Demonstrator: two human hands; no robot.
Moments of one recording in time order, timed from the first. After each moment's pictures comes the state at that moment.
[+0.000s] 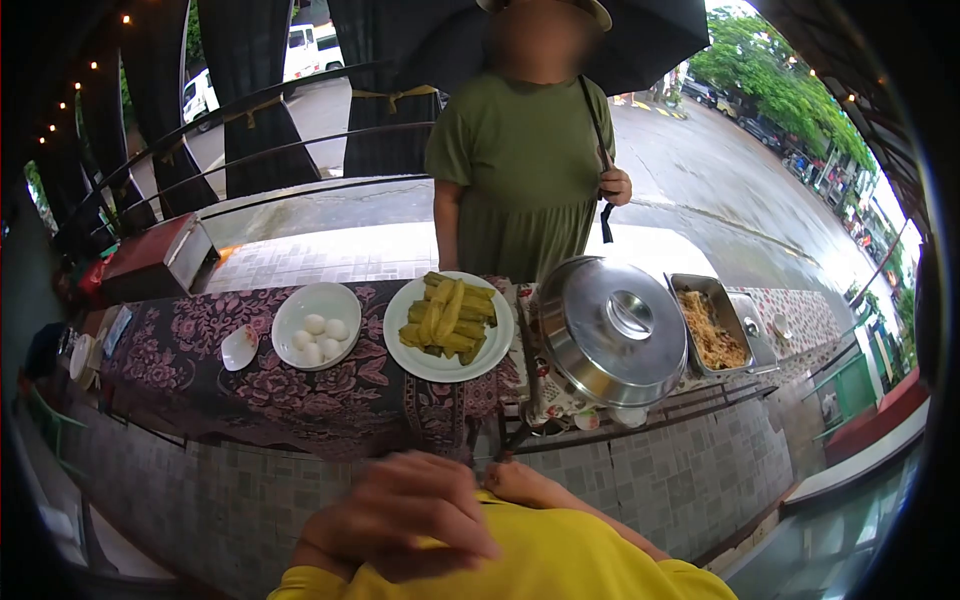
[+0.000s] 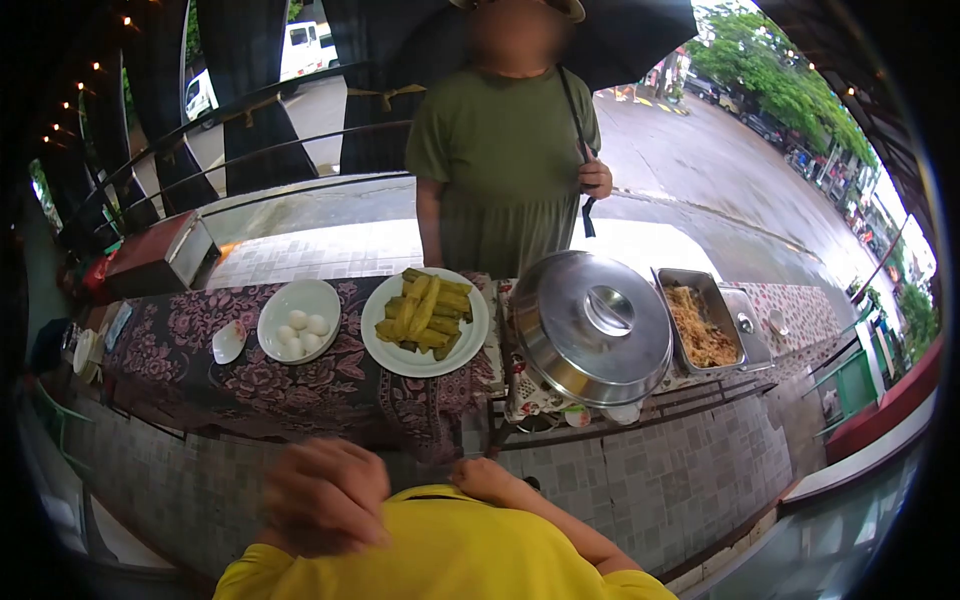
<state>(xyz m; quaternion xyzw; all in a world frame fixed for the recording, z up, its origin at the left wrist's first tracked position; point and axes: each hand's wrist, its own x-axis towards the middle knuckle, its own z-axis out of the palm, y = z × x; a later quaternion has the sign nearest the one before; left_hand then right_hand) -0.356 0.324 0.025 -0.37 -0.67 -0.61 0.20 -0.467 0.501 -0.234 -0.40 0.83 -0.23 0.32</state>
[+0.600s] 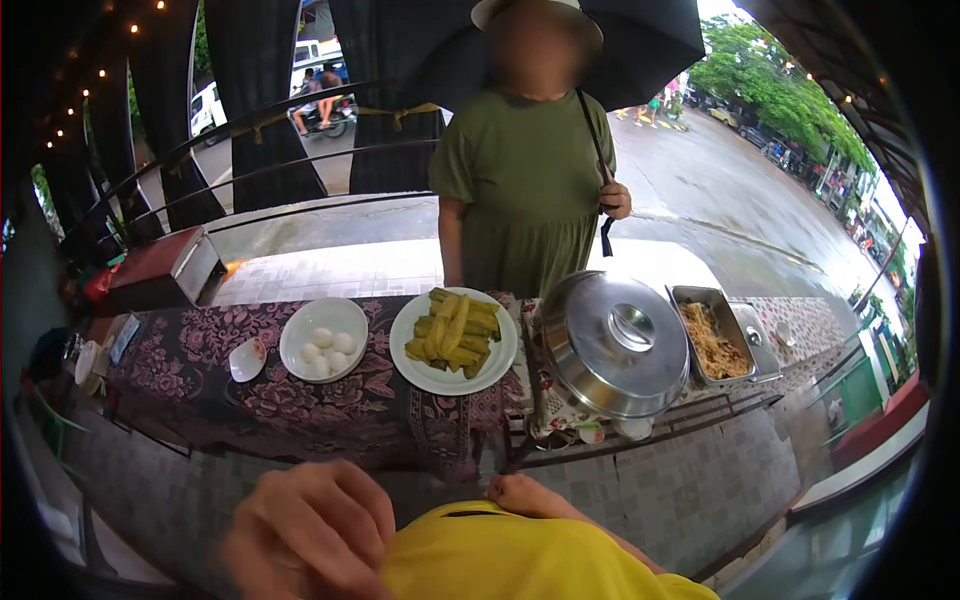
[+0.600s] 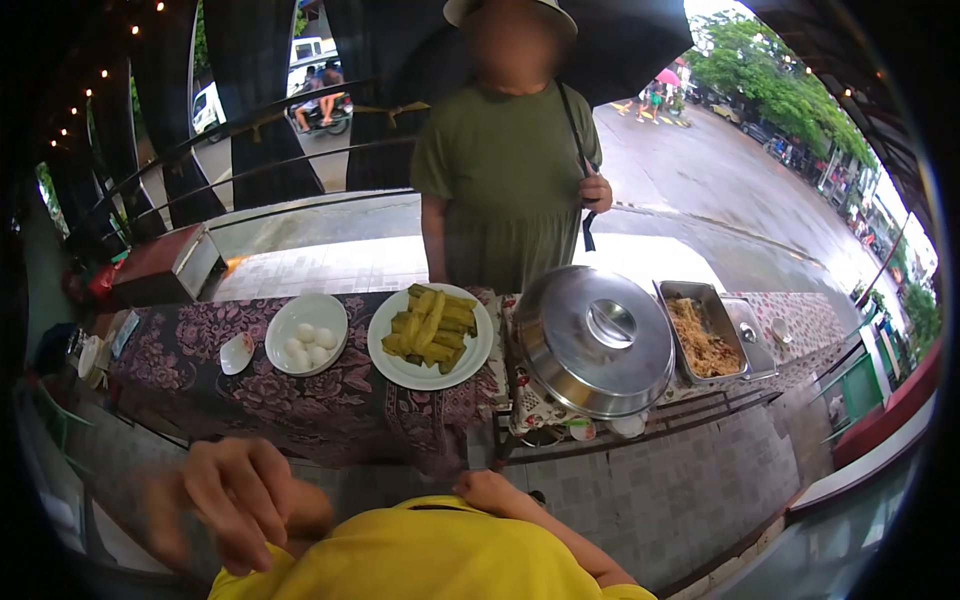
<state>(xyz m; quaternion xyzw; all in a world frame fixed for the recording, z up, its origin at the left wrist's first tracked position) -0.343 0.306 0.050 -0.51 -0.51 -0.63 0.29 -0.464 0.504 -0.241 -0.38 0.83 -0.26 0.31</state>
